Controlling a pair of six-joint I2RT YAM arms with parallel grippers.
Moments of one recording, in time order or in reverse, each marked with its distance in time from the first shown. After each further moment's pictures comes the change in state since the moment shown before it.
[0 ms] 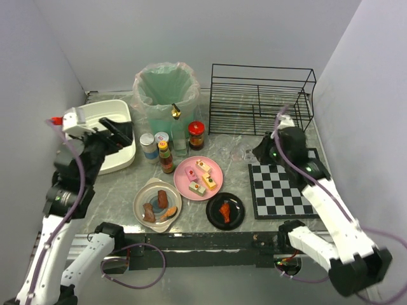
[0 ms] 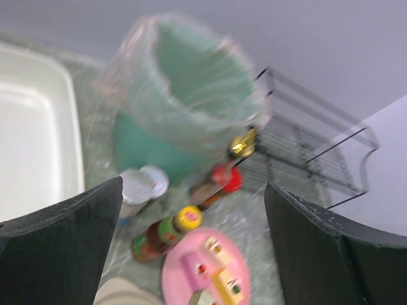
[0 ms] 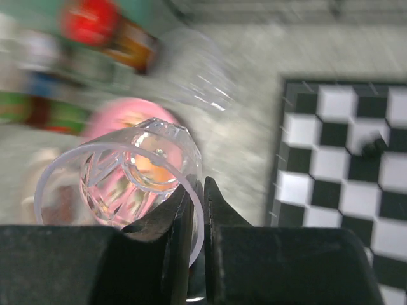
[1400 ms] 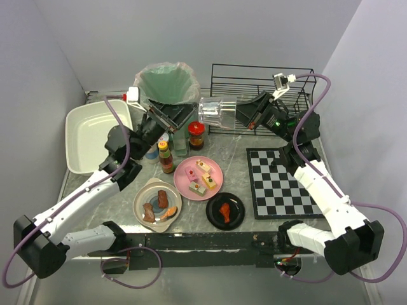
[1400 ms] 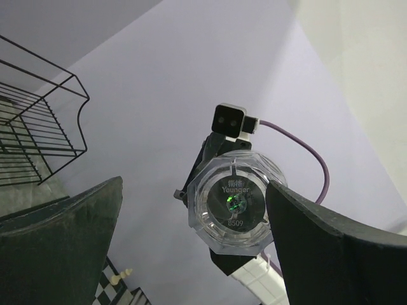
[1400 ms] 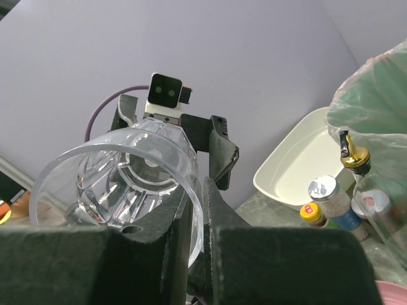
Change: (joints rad) left arm -0.418 0.400 -0.031 0.940 0.266 -0.597; right arm 0.012 0.131 0.129 1.094 -0.702 0.636
